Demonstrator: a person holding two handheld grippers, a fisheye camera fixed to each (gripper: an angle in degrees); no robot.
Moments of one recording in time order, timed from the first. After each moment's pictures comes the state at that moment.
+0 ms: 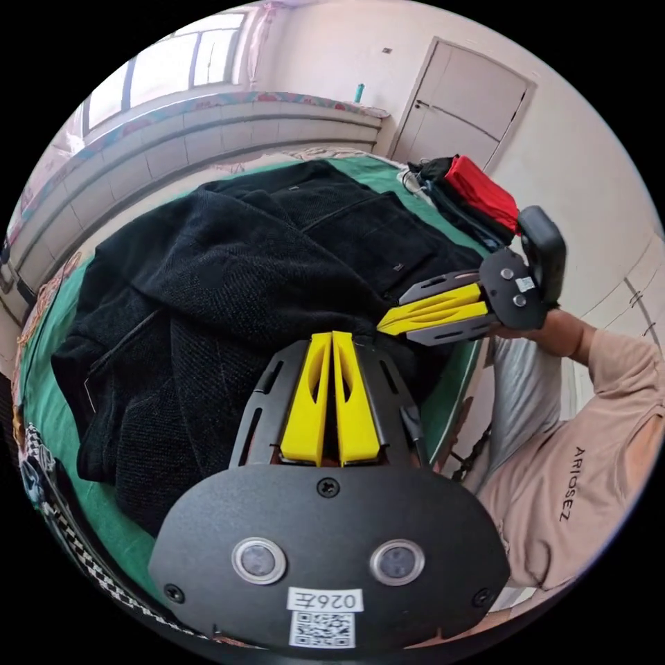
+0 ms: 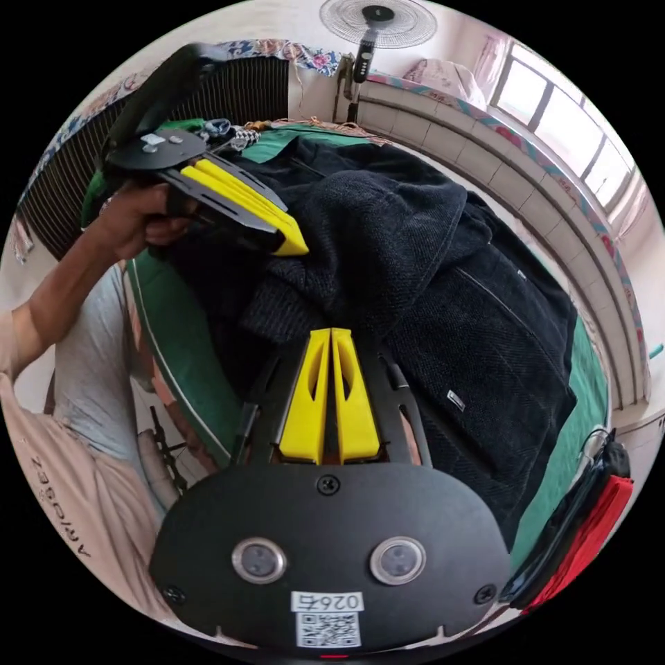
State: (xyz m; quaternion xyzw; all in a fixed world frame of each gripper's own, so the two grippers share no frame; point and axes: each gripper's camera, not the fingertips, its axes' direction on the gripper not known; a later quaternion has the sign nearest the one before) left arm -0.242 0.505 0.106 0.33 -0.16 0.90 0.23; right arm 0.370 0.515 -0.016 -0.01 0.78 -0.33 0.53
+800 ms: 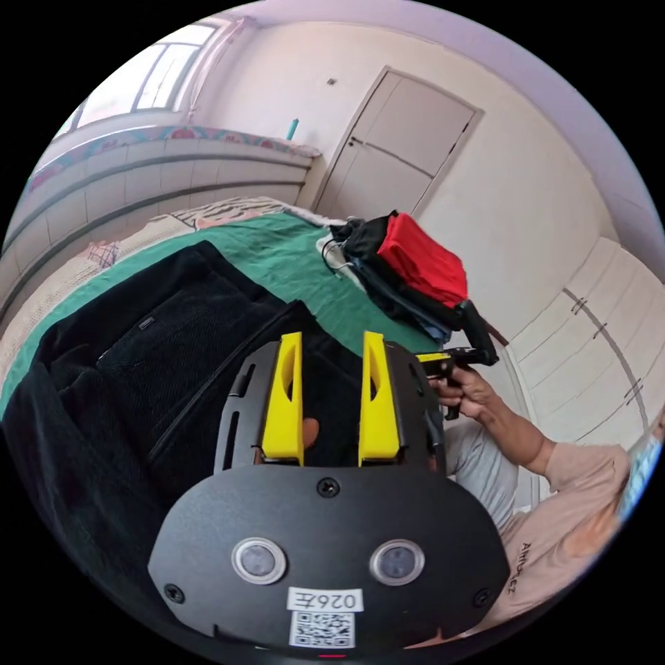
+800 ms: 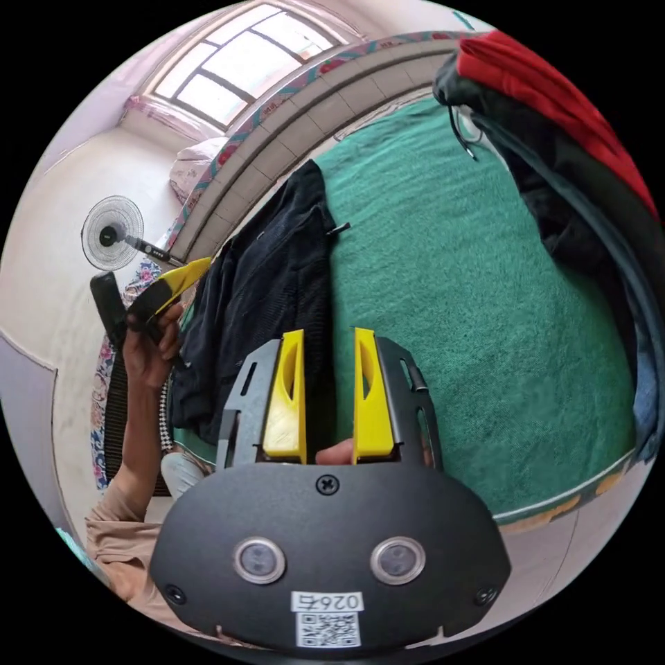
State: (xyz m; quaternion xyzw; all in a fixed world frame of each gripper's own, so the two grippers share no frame) left arm -0.088 0.805 0.294 0.21 -0.12 0.95 0.20; right arm 0.227 0.630 -0.399 0.38 0.56 -0.11 0.73
